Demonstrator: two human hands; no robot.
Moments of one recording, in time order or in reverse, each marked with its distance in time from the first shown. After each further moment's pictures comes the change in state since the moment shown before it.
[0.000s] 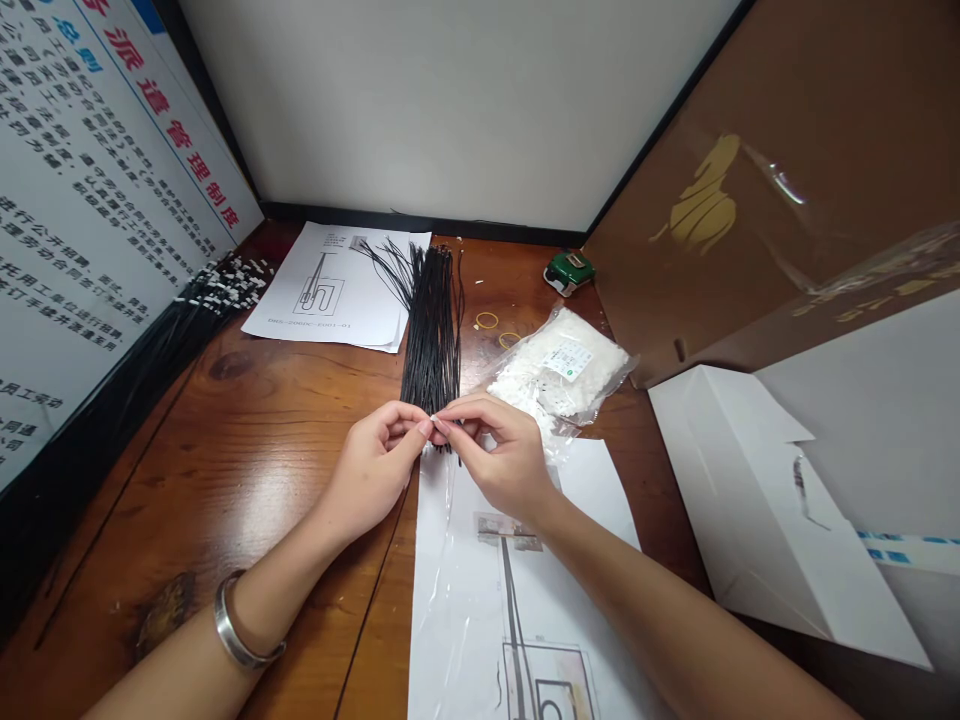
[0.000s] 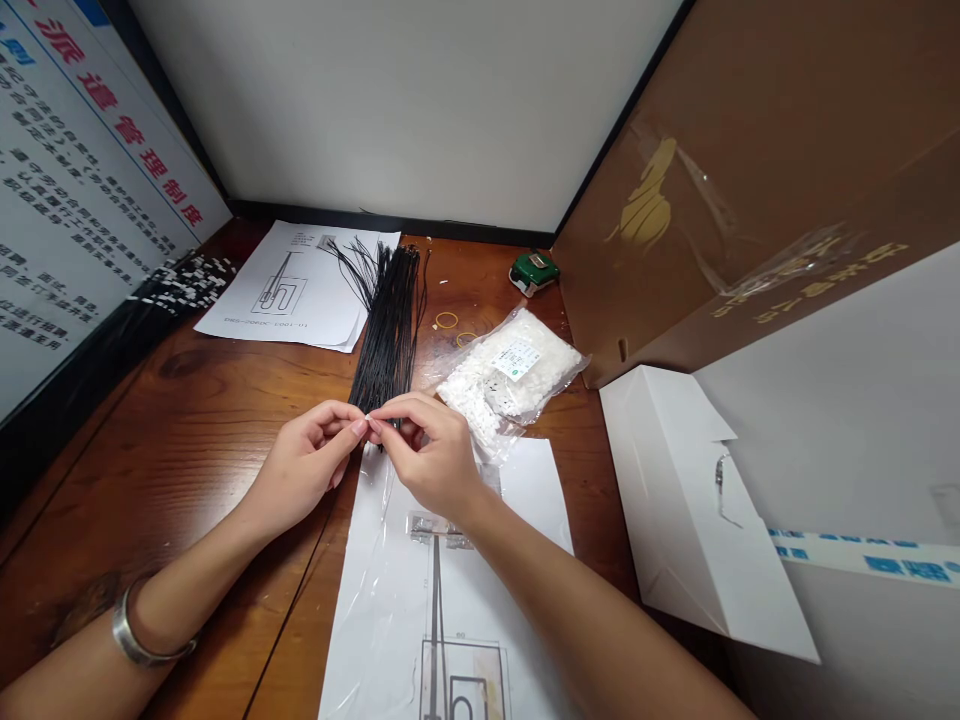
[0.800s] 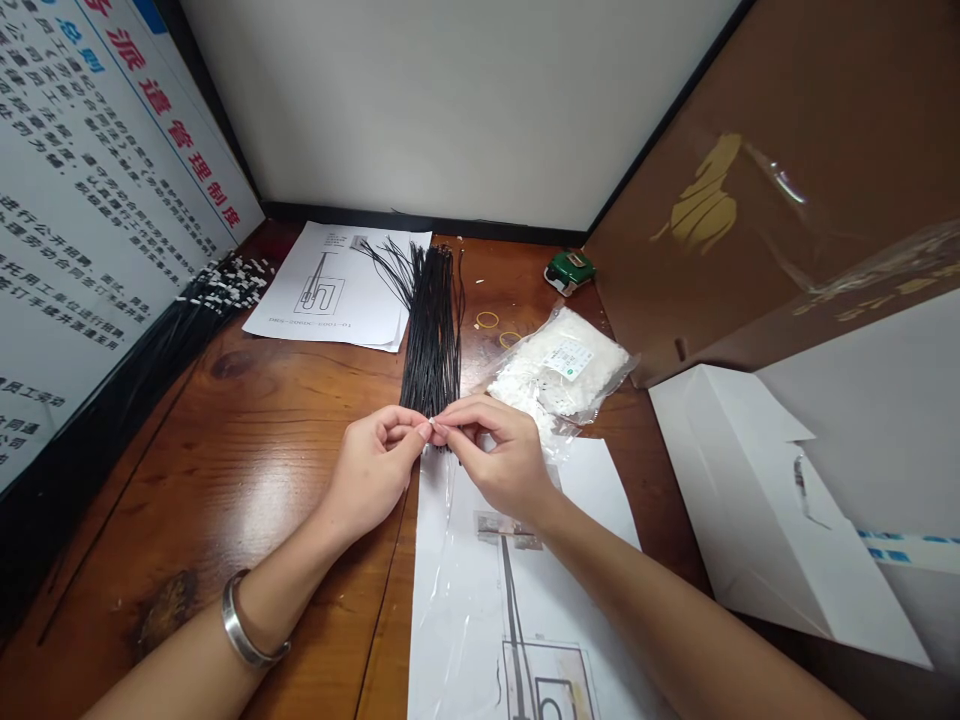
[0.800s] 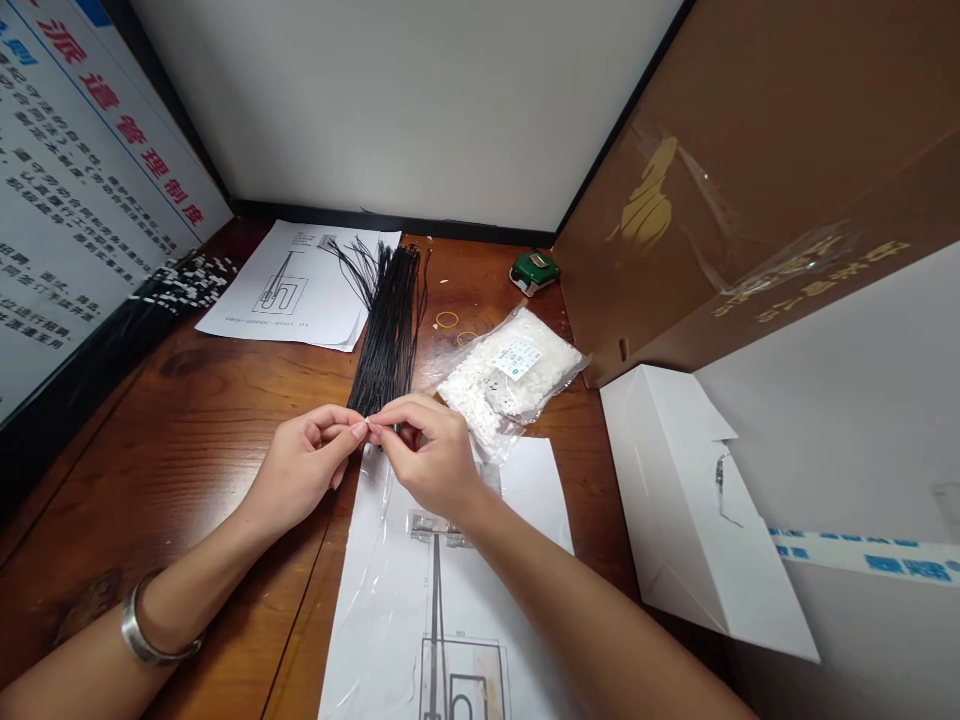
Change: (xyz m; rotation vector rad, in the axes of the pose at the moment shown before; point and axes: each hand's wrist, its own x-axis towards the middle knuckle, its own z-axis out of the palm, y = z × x) left_hand -0.001 0.003 0.003 -0.013 0.065 -0.053; right_hand -0.002 0.001 0.002 0.024 0.007 0.016
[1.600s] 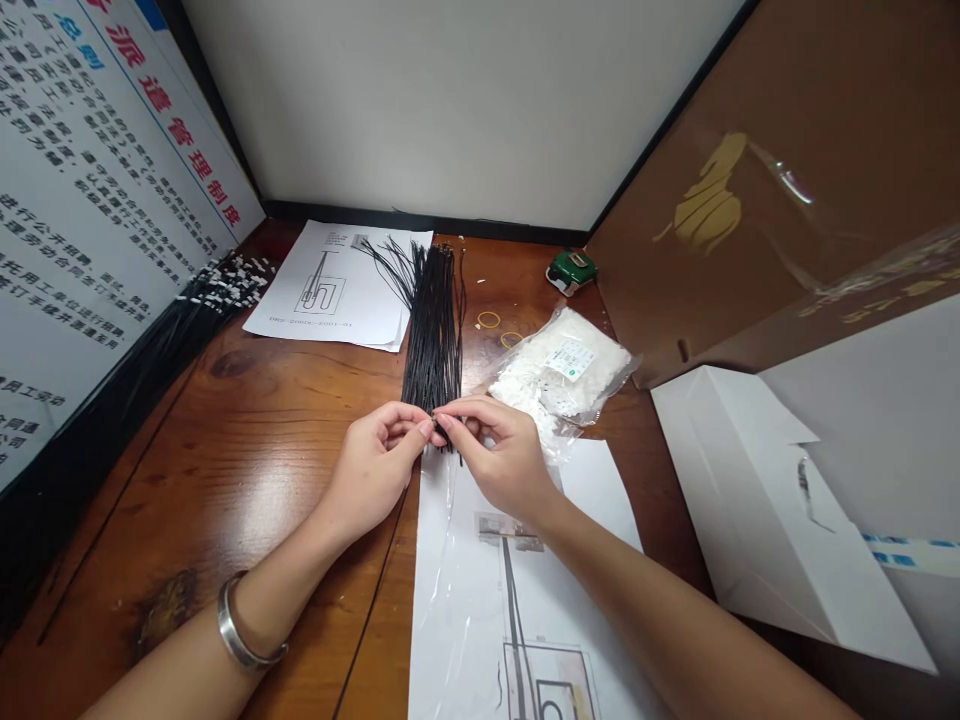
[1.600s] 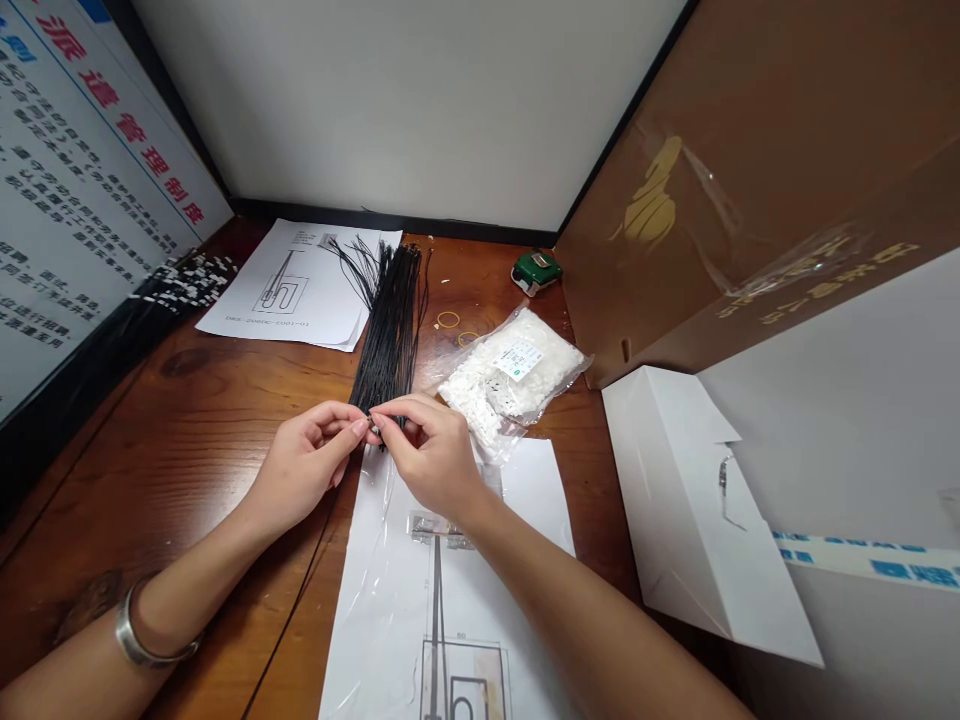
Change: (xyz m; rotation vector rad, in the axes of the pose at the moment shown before) left_hand 0.000 0.003 0.000 -0.036 0.002 0.024; right_hand 0.001 0.003 -0.001 -0.064 -0.011 0.088
